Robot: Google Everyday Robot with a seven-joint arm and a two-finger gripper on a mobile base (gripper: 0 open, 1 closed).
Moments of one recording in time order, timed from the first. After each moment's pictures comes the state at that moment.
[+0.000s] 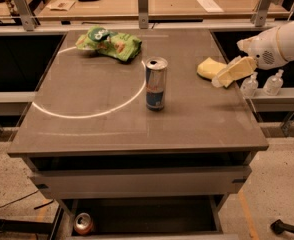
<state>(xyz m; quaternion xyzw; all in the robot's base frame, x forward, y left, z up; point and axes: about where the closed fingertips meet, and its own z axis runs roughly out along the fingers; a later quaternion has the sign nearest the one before) 0.651 -0.235 0.895 -0.44 0.79 0.13 0.40</state>
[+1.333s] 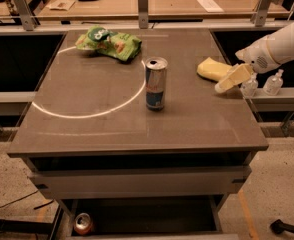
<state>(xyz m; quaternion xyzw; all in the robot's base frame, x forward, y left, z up) 0.692 -0.261 0.838 -0.45 0.81 0.12 0.34</state>
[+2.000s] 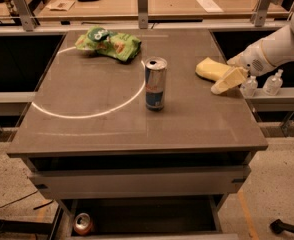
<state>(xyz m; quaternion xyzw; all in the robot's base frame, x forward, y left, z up) 0.685 -0.249 0.824 -0.47 0.82 0.12 0.32</state>
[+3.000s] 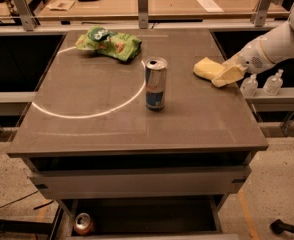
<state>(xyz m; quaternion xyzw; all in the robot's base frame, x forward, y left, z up) 0.685 -0.249 0.833 -0.47 0.82 0.12 0.32</state>
